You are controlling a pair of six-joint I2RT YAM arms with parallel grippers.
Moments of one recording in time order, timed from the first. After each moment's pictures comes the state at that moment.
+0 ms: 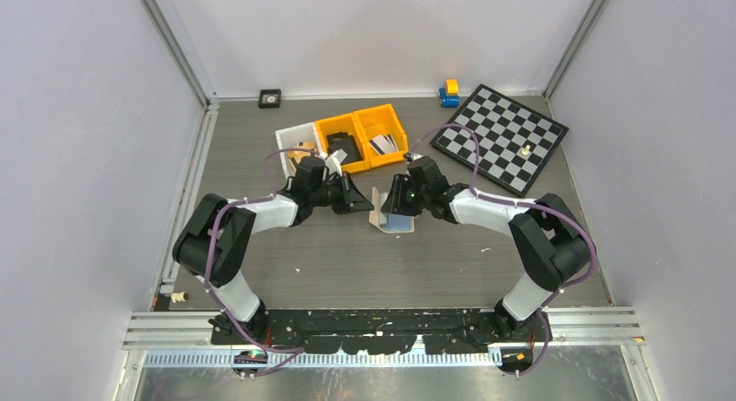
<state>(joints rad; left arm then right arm) -0.45 1.68 0.78 0.32 0.63 -0.78 0.61 1.64 0.88 0.01 -0.19 0.66</state>
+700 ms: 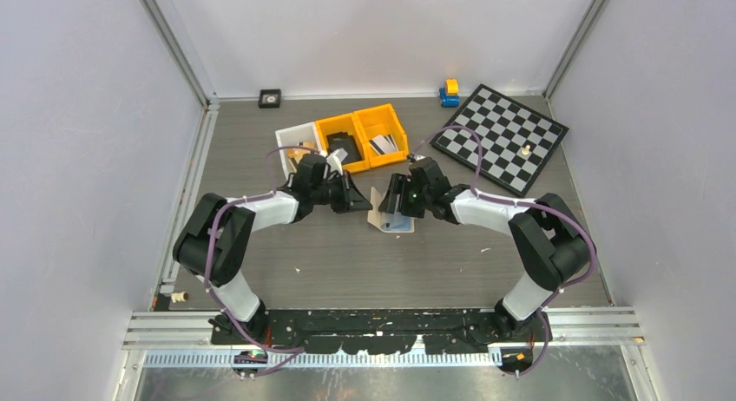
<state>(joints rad) -0.45 1.68 0.81 0.24 0.60 -0.74 0.59 1.64 0.87 -0.02 -0.16 0.68</state>
